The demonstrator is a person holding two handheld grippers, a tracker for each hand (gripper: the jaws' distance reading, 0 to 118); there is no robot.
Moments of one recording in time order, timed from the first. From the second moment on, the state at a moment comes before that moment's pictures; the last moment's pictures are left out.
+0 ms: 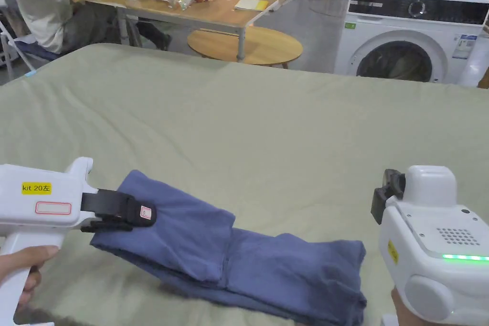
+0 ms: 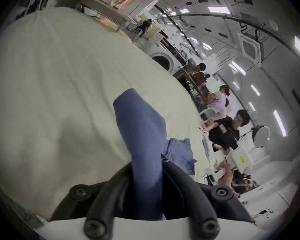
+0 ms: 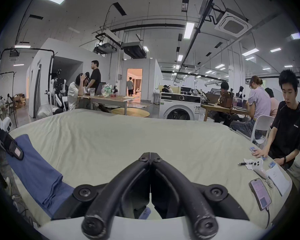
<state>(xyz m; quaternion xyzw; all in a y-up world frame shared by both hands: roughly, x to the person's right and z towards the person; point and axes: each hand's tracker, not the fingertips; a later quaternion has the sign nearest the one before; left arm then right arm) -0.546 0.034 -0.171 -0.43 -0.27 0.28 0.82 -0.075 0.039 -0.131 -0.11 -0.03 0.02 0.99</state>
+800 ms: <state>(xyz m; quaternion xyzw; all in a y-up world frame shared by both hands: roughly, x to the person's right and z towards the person) -0.272 0.037 -0.212 -0.56 -0.30 0.13 0.76 -0.056 0.039 -0.120 -0.12 -0.04 0.02 0.99</state>
